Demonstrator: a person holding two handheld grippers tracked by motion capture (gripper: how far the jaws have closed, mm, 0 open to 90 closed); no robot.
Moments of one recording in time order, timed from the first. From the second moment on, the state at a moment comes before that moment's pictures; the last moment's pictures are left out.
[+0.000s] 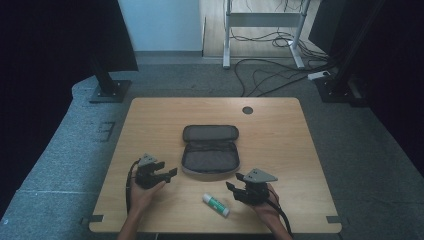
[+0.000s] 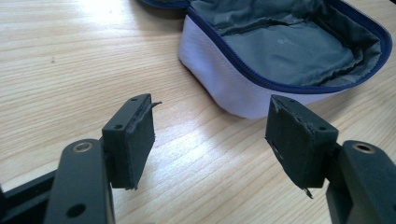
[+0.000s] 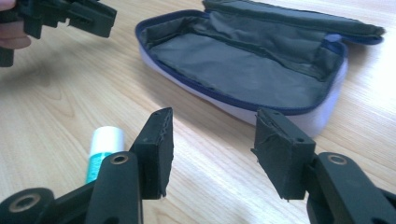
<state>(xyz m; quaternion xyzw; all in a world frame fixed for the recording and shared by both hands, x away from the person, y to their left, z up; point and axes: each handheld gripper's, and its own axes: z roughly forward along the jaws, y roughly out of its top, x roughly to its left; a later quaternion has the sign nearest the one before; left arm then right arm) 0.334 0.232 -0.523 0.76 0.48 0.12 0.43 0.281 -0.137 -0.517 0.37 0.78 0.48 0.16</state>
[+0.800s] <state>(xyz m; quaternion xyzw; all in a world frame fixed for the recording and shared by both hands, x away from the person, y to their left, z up) 0.328 0.246 -0.529 0.75 0.49 0.12 0.42 0.272 -0.104 -0.527 0.33 0.81 0.47 0.13</state>
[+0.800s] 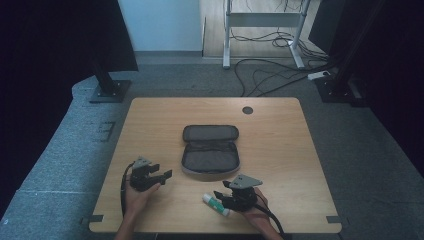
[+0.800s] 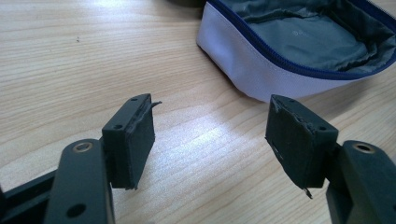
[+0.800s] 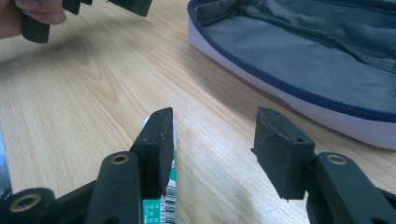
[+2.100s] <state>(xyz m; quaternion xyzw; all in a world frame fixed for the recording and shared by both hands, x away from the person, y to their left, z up) 0.328 0.247 -0.534 0.76 0.49 0.12 0.42 0.261 -0.081 -0.551 0.30 0.85 0.42 0.09</state>
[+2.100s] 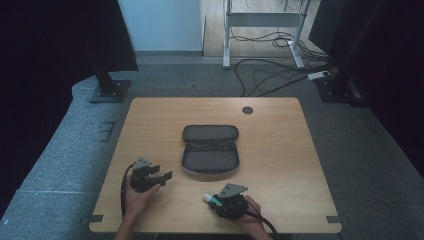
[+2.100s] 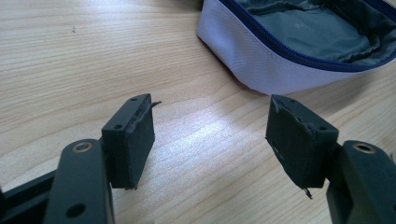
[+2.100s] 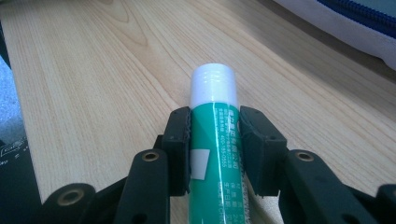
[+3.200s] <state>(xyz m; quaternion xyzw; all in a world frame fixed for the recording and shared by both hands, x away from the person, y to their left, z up) 0.328 0.247 -0.536 0.76 0.49 0.11 0.42 0.271 -0.105 -0.512 0.31 0.82 0.46 0.12</state>
